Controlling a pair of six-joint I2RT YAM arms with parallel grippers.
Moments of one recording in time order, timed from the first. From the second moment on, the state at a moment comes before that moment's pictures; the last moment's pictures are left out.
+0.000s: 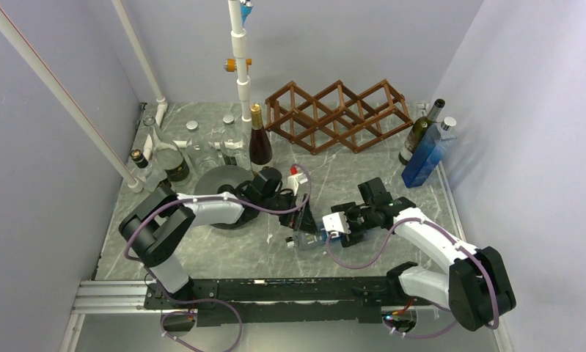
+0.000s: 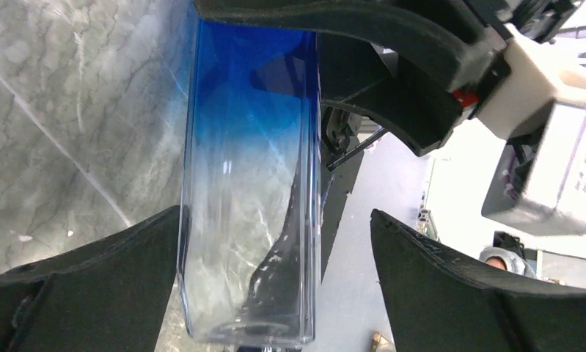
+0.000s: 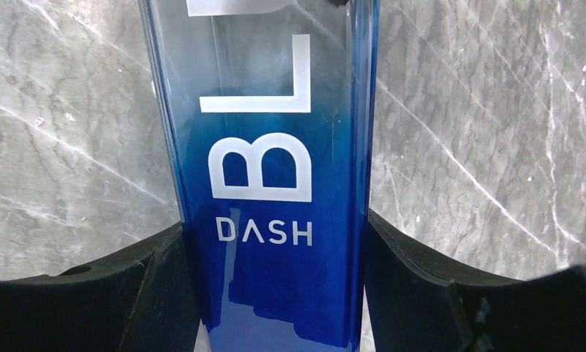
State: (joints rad) left arm -0.80 1.68 0.82 0.26 0.79 -0.65; right arm 0.41 1.12 0.56 -0.56 -0.61 -1.42
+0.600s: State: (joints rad) left arm -0.77 1.21 0.63 0.31 0.47 -0.59; right arm 0.35 1.12 0.56 -0.69 -0.66 -1.38
